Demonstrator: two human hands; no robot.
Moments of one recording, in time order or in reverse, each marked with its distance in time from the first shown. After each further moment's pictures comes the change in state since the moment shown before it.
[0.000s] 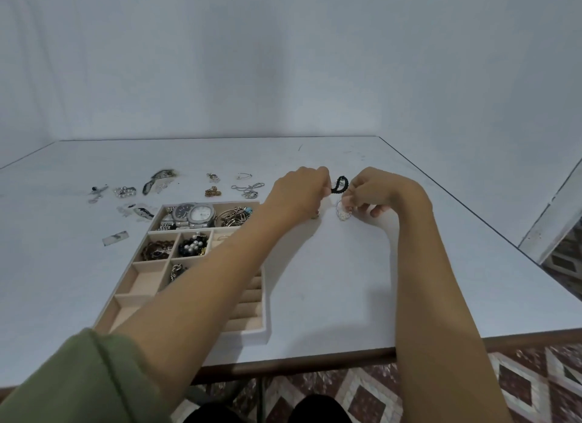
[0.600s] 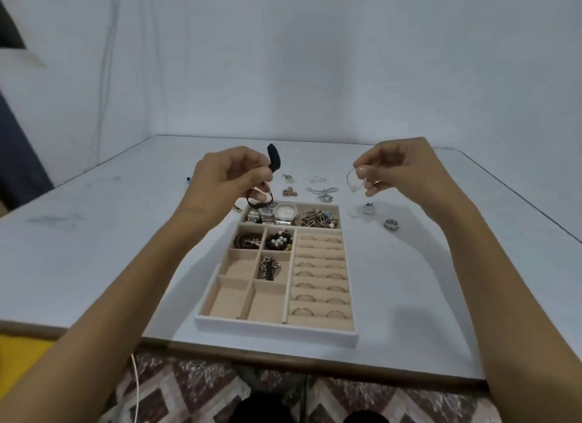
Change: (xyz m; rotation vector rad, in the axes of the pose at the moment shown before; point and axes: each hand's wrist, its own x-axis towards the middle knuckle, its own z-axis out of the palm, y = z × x) left_hand -0.137 -0.110 -0.110 -0.843 0.410 -0.231; right_hand -0.023 -0.085 0.037 0.527 0.179 -0.602
